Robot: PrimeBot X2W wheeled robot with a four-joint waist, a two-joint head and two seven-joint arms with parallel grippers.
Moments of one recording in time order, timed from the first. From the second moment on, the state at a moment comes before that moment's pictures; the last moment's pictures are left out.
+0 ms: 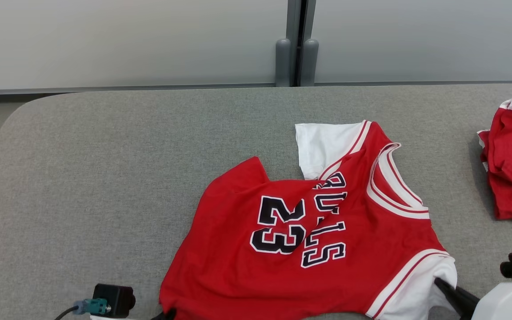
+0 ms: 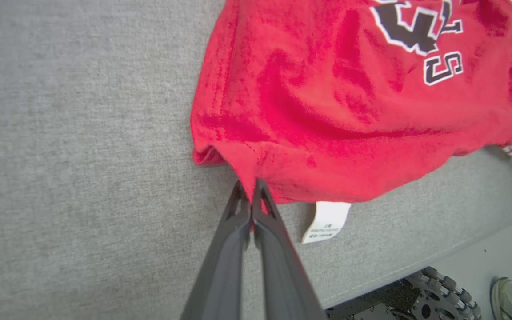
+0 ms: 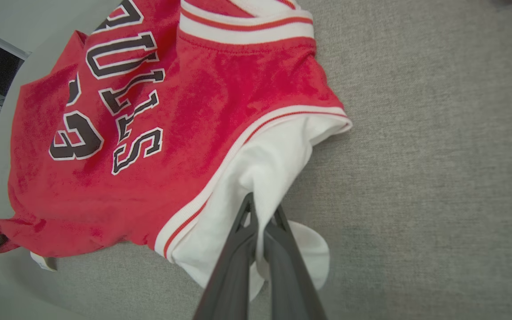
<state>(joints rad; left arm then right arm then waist) 0.21 0.21 -0.19 -0.07 -0.50 -0.08 0.55 0.15 -0.20 -0.03 -0.08 0.66 0.13 0.63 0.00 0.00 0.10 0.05</state>
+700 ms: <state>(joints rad) -0.55 0.35 -0.20 0.14 -0.55 -0.13 0.42 -0.62 -0.31 0.16 0.08 0.87 0.13 0.23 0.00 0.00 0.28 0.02</state>
